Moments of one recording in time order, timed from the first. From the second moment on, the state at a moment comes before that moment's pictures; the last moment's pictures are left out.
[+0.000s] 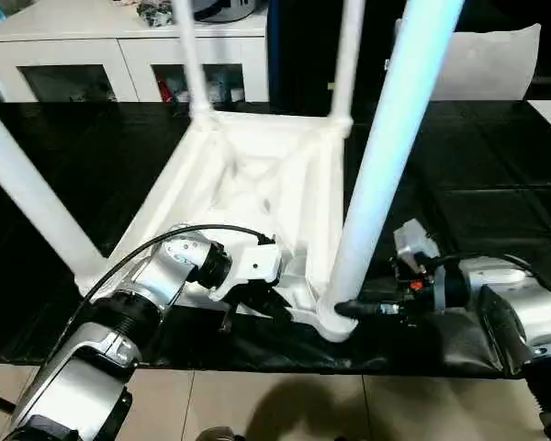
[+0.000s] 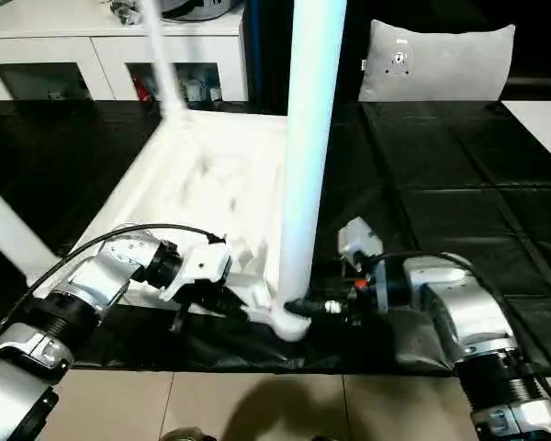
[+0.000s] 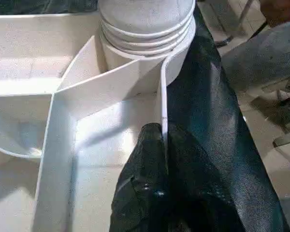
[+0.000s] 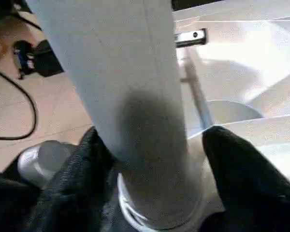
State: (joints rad) left arm -0.68 0.34 -0.43 0.67 0.06 -0.11 -1.46; right arm -0.36 -0.55 0.16 0.21 0.33 0.34 1.38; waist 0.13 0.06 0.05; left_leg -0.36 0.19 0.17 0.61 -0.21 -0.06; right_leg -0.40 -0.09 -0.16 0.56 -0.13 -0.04
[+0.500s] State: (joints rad) left arm -0.68 0.33 -0.42 0.67 0.06 -0.06 -1.45; right arm -0.35 -0.54 0.16 0.20 0.34 0.36 1.36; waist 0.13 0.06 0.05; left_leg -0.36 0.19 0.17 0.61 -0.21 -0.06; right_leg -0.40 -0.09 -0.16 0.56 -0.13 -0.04
